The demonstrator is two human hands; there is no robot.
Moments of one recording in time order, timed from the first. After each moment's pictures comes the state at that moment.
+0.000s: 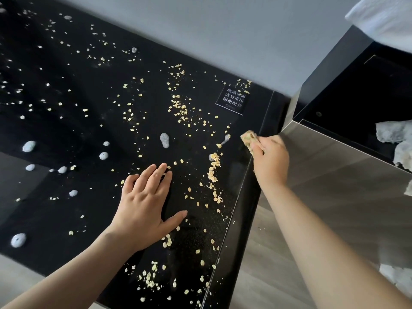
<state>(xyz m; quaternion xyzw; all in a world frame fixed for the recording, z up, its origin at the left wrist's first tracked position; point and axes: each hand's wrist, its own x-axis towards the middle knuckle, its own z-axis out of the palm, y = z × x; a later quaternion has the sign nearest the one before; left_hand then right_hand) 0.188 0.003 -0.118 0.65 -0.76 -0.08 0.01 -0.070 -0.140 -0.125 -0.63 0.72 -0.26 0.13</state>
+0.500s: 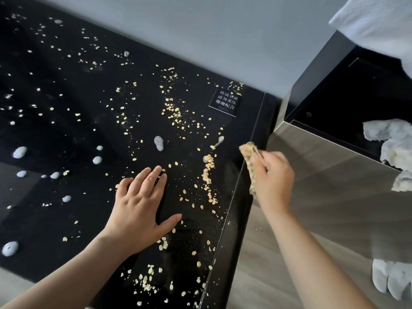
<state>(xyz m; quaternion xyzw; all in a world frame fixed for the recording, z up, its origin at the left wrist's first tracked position) 0.190 0.003 -0.119 0.64 -0.76 -0.08 0.00 -0.072 -0.088 -0.093 -0.62 0.70 -0.34 0.14</state>
